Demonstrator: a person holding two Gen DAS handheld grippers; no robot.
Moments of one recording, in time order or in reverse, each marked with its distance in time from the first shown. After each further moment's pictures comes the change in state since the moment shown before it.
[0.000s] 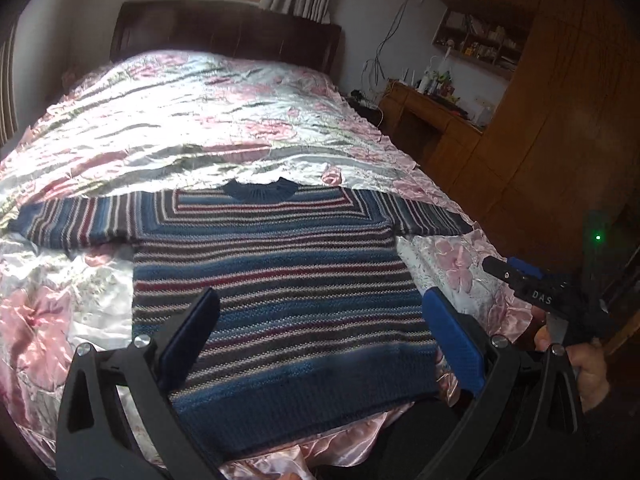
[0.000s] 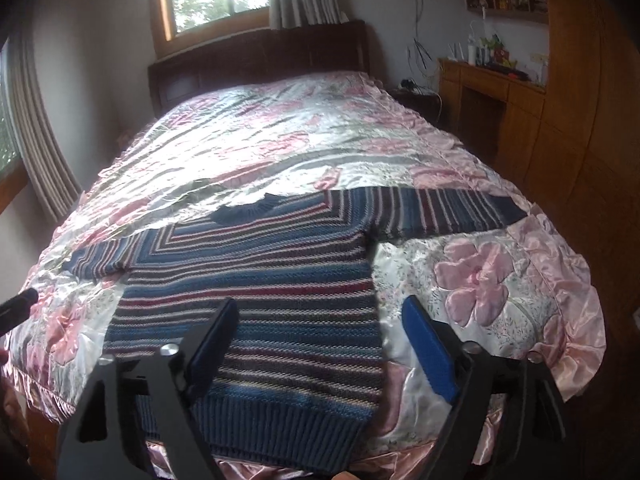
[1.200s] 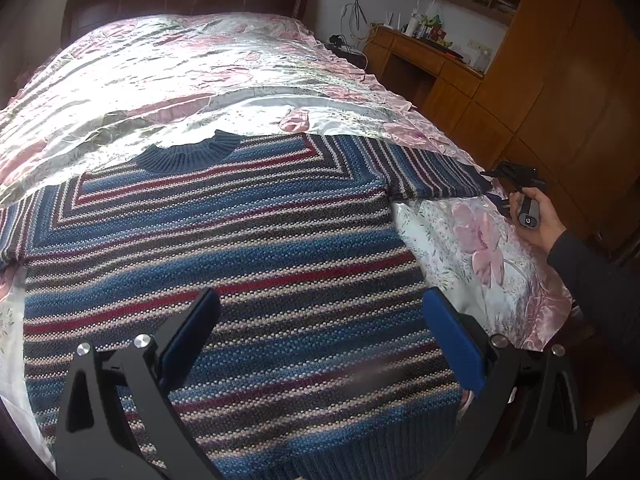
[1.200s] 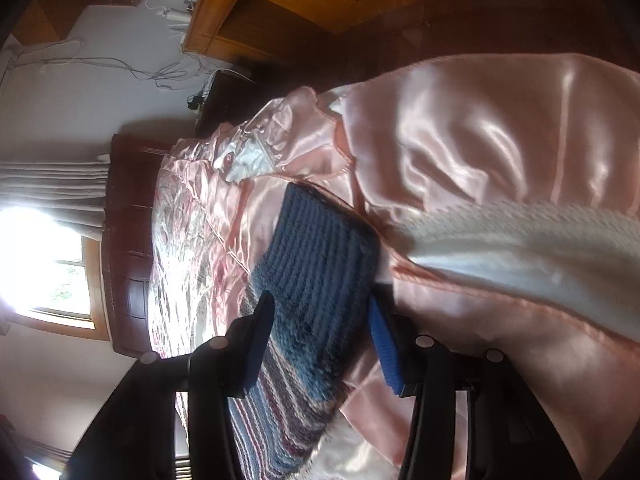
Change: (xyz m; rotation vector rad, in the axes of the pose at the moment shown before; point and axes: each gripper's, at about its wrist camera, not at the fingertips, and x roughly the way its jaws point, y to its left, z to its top) left arm 0.204 -0.061 0.009 0.078 0.155 -0.016; right arm 0.317 -0.473 0.077 1.138 0.068 0.219
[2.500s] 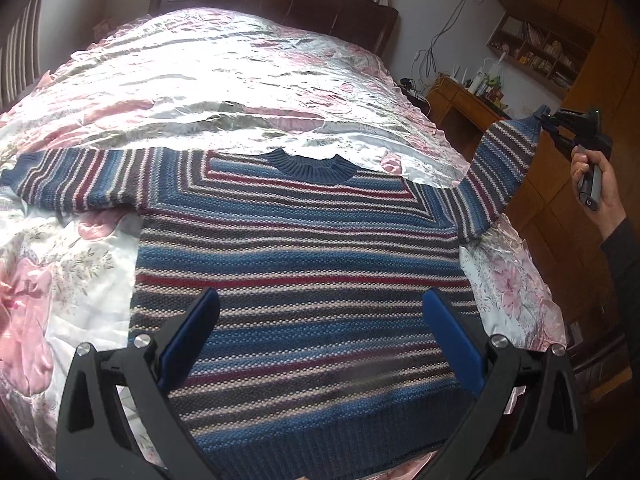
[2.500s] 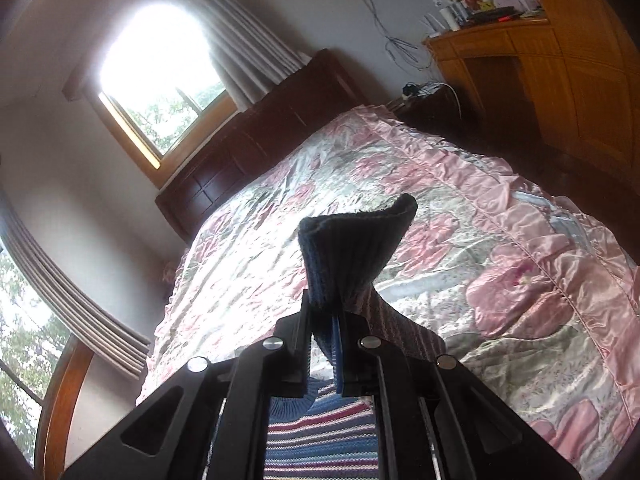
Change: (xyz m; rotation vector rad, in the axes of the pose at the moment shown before) left arm -0.121 0.141 -0.031 -0.241 -0.108 0.088; right arm -0.080 0.360 -0.243 -0.782 -0.024 0.170
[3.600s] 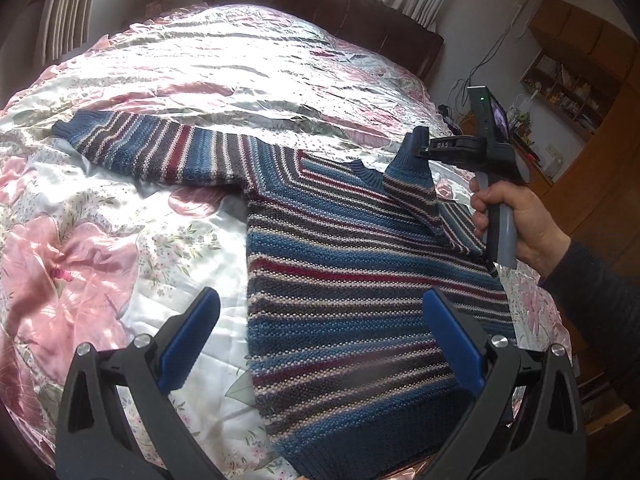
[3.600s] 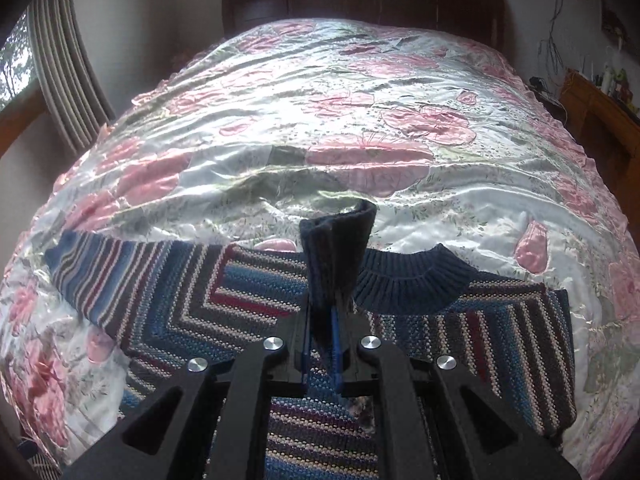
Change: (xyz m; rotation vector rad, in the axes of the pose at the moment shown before) left arm -0.039 0.121 -0.018 -0.122 -0.042 0.043; right arm 0.232 0.235 -0.309 -0.644 0.403 -0.194
